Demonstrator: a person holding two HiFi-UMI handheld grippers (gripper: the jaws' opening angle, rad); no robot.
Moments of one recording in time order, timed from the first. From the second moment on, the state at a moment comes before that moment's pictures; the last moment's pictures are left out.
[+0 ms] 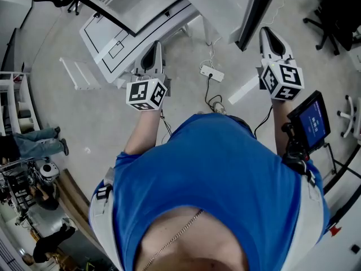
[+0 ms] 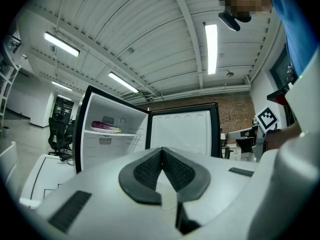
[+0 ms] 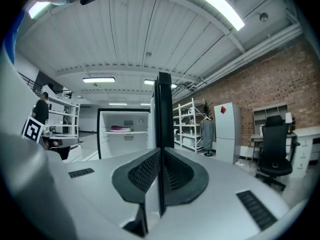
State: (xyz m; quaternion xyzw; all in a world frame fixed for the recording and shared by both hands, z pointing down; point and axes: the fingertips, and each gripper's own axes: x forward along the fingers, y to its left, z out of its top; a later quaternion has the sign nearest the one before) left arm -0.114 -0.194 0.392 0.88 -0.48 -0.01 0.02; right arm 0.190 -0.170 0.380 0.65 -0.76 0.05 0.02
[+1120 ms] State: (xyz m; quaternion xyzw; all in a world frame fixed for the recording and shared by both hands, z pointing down) left arm -0.141 -0.166 0.379 0.86 -0.50 -0.02 0.01; right arm 0.133 -0.195 0.372 0.58 -0.80 -0.05 0.14
